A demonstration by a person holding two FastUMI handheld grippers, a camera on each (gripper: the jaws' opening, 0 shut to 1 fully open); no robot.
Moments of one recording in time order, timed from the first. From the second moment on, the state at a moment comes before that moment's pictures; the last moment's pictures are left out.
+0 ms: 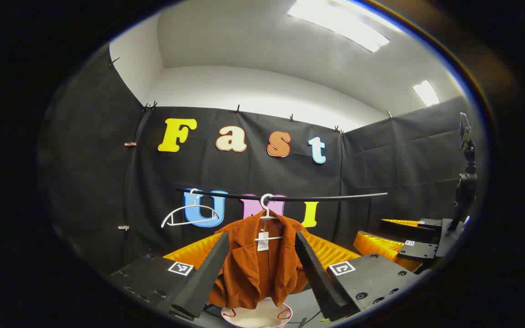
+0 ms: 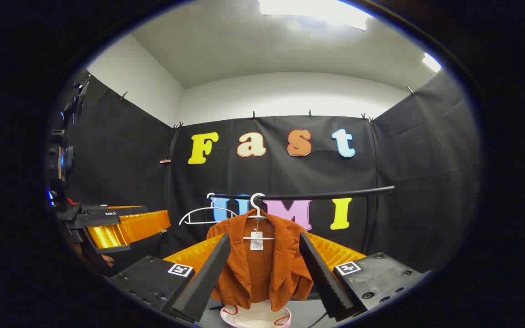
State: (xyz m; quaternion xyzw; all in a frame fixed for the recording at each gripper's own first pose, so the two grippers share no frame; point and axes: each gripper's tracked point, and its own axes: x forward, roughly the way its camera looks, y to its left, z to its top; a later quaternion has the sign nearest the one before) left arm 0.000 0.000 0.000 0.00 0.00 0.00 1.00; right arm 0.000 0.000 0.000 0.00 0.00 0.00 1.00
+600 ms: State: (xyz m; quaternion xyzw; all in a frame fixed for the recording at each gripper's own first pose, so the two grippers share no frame) left arm 0.006 -0.001 0.004 -0.01 0.00 0.00 1.00; right arm 0.006 -0.001 -0.003 -0.01 0.00 0.01 1.00
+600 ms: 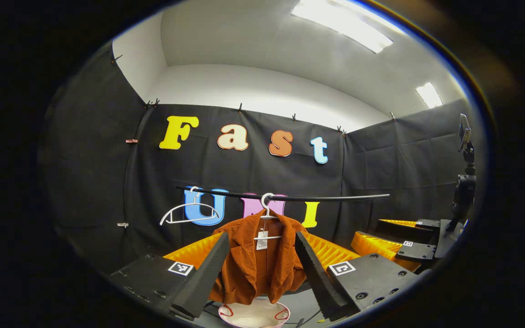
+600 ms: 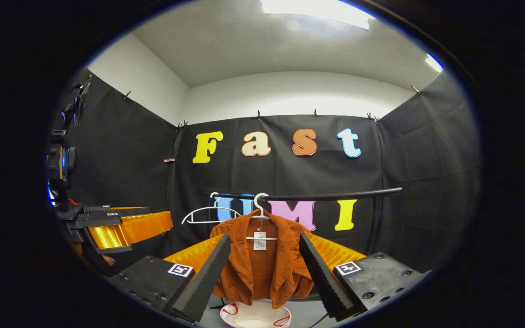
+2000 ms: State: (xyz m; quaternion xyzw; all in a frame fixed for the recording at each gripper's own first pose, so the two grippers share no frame) left arm 0.013 0.014 -0.003 -0.02 -0.01 -0.06 1.00; right arm 0.004 0.017 -0.002 -0.03 -0.01 -0.04 1.00
